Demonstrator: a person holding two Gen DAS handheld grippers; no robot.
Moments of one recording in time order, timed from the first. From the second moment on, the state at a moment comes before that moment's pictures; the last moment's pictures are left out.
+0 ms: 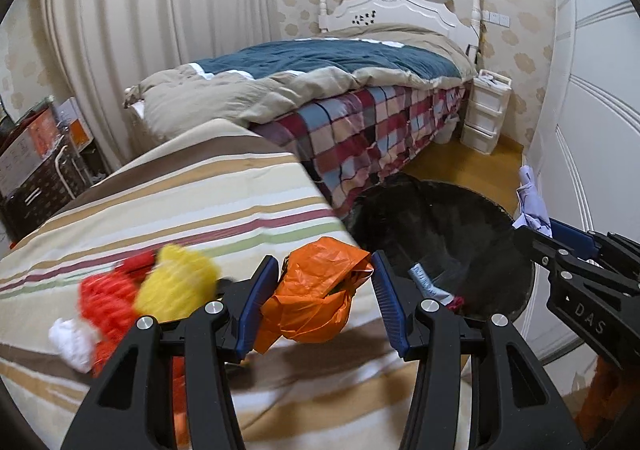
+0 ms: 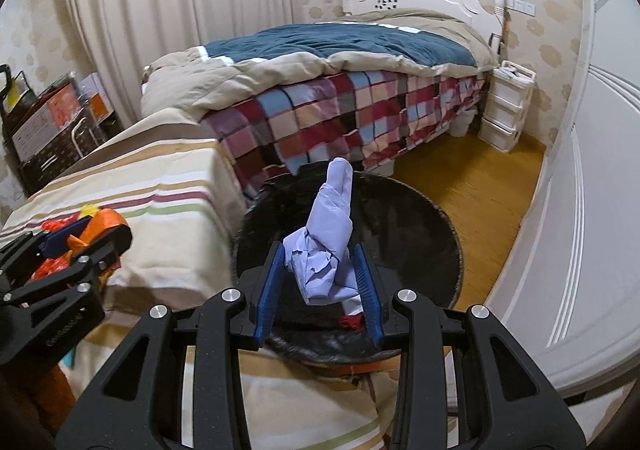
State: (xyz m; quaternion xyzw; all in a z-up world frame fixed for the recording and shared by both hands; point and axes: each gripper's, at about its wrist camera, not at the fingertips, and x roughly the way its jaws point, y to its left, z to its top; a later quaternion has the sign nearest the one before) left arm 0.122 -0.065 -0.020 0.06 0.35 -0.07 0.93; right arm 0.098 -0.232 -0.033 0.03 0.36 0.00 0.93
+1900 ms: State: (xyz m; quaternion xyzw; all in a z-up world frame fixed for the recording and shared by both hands) left arm 0.099 -0.003 0.000 0.06 0.35 0.02 0.94; right arm 0.074 -0.202 -0.030 0.04 0.35 0.01 0.94
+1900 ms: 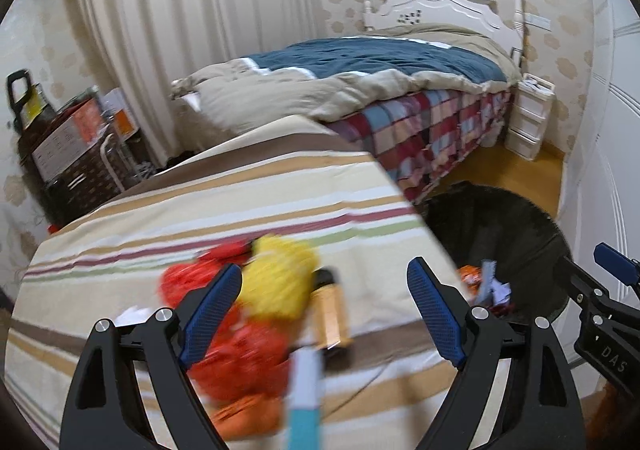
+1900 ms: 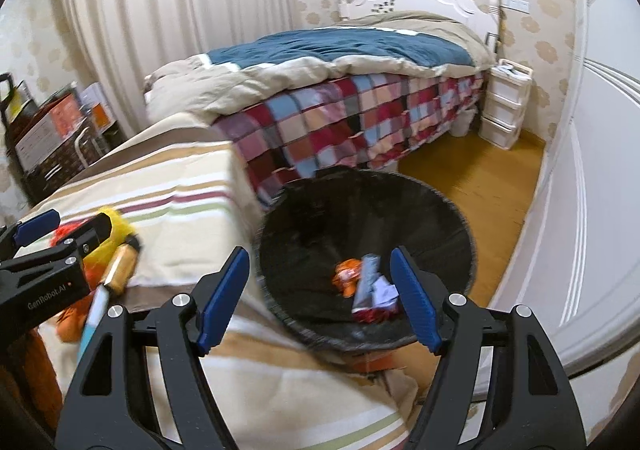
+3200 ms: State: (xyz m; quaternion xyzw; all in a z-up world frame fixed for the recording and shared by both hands) left arm 0.011 0.139 -0.043 0.00 0.39 0.12 0.91; right arm 0.046 -0.019 -0.071 -0.06 0.44 0.16 0.88
